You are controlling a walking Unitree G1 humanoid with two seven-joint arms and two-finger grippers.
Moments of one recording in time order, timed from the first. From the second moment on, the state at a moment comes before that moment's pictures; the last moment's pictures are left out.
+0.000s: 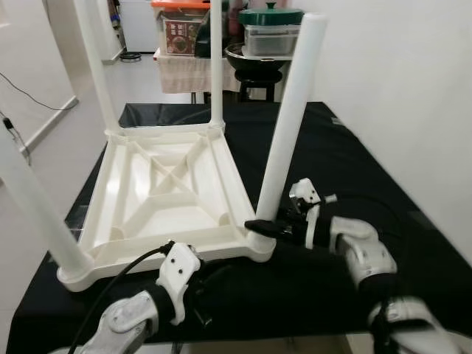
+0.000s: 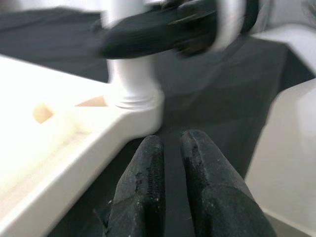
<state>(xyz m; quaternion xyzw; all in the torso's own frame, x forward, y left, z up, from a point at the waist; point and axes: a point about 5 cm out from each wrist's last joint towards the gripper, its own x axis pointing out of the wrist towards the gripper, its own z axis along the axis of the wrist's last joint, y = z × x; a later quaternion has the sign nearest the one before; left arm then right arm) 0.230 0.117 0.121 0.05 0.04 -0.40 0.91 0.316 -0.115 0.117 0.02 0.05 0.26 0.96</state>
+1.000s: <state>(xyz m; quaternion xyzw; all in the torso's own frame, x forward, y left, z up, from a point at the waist) 0.233 0.109 0.122 0.05 0.04 -0.42 0.91 0.328 -0.117 0.185 -0.04 0.02 0.56 0.82</state>
